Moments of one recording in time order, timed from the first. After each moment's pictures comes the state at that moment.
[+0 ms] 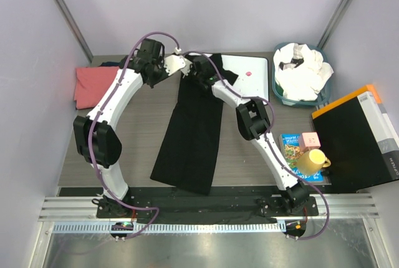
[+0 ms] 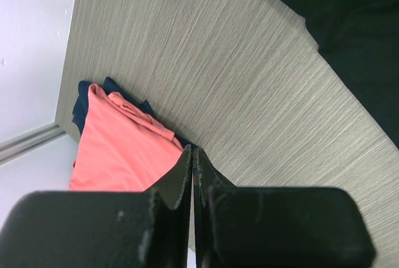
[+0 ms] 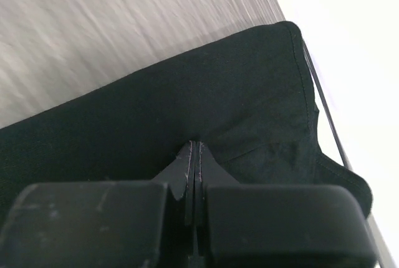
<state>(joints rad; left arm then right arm) -0.33 1.81 1.79 -0.88 -0.04 0.83 0.54 2.77 2.43 -0.12 -0.07 -0.68</state>
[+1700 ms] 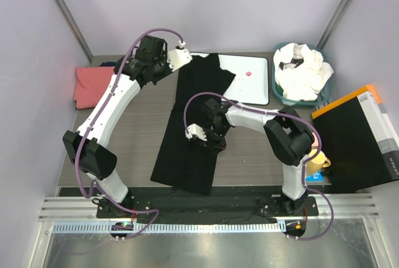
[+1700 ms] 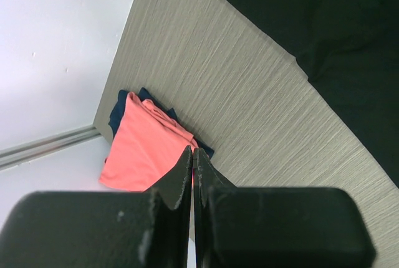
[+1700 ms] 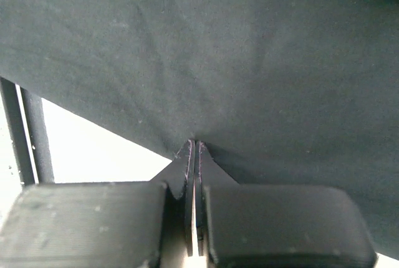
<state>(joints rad) -0.42 1.69 1.83 -0.90 -0.11 0.78 0.73 1.94 1.29 -0.82 -0.54 -0.90</state>
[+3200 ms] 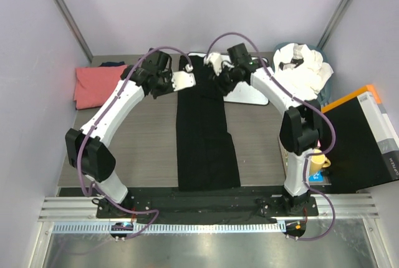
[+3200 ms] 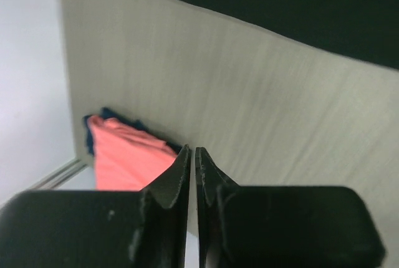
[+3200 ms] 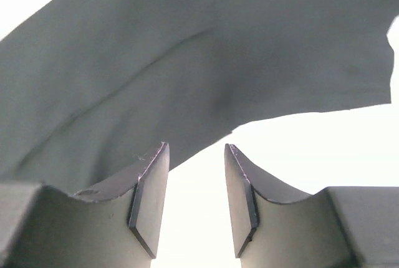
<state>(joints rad) -0.44 1.68 1.71 -0.93 -0.02 0.97 0.44 1.95 1.74 -0.74 -0.40 -0.58</state>
